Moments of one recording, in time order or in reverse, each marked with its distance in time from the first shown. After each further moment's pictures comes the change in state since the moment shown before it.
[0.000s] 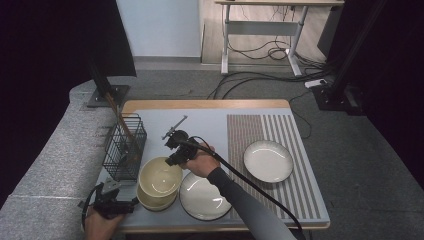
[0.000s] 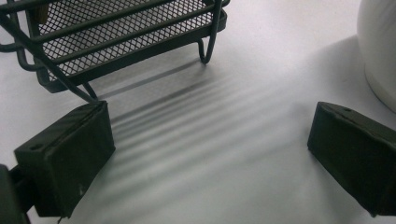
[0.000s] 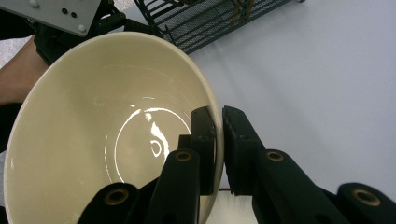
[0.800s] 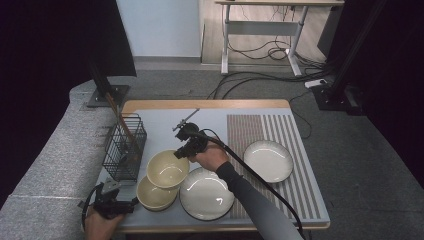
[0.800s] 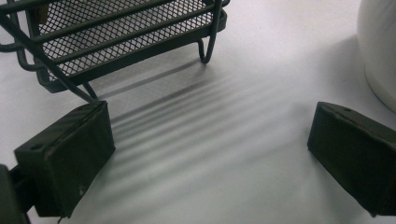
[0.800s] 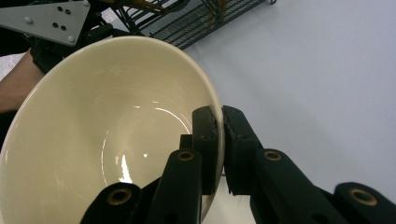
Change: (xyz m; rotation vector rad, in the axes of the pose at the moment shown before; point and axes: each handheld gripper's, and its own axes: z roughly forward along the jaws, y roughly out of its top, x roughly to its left) left arm 0.000 0.000 0.000 0.001 0.000 0.000; right arm -0.019 -0.005 -0.025 -0.024 -0.013 0.057
